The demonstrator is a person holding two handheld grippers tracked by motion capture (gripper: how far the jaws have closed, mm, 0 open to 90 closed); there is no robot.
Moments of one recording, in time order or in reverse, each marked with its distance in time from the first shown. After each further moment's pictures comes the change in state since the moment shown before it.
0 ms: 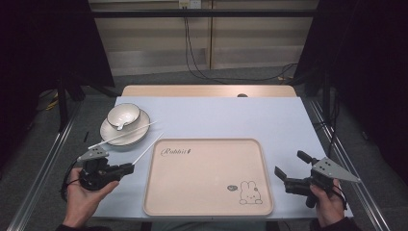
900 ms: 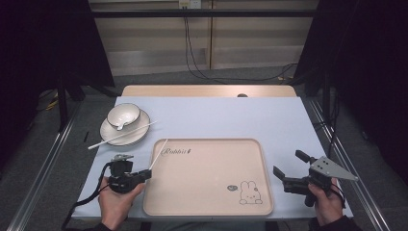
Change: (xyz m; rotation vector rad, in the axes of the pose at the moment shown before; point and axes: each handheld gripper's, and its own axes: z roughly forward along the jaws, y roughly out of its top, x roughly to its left) left arm -0.041 -0.007 0.059 0.080 0.181 -0.299; right arm 0.001 0.001 0.004 0.004 0.009 -0.008
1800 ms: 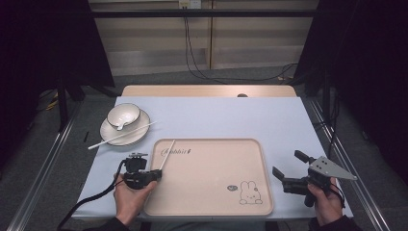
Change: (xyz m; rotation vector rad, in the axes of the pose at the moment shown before) left arm -0.009 0.003 0.034 0.066 0.000 -0.001; right arm 0.001 0.000 0.001 0.013 0.011 -0.003
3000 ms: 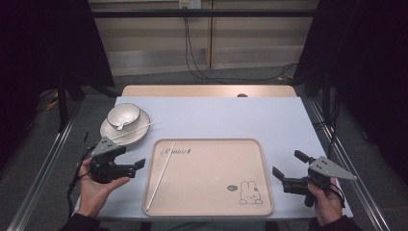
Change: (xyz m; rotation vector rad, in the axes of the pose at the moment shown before) left arm 0.060 0.032 -0.071 -0.273 -0.096 0.409; right arm 0.000 0.000 0.000 0.000 -0.002 0.004
